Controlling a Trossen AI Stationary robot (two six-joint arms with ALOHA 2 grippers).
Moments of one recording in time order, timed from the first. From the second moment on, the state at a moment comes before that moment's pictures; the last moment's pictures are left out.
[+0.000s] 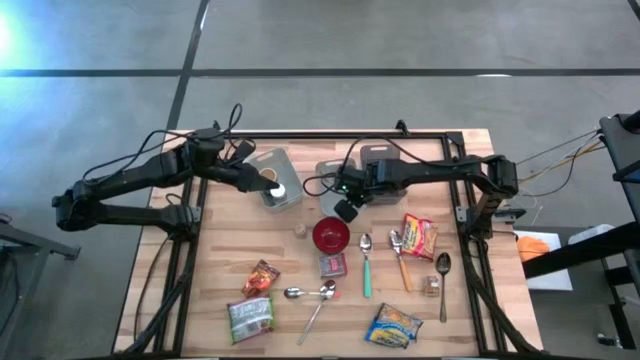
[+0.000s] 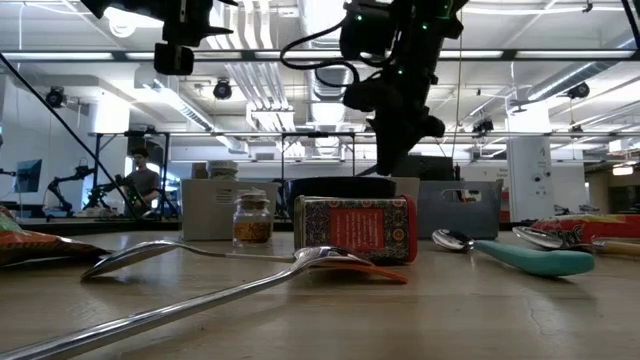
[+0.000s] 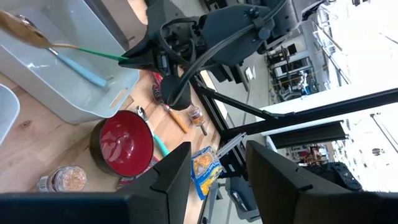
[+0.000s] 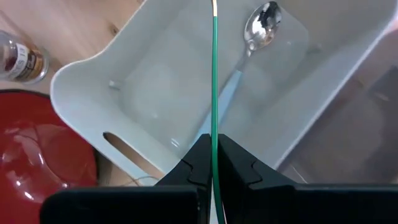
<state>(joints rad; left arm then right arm) 0.37 0.93 0.87 -0.32 0.48 -0.94 -0.14 1.77 1.34 -0.81 0.18 0.58</state>
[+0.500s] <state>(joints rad) 0.37 0.93 0.87 -0.32 0.47 -0.94 -0.16 1.77 1.29 -0.72 0.11 0.63</state>
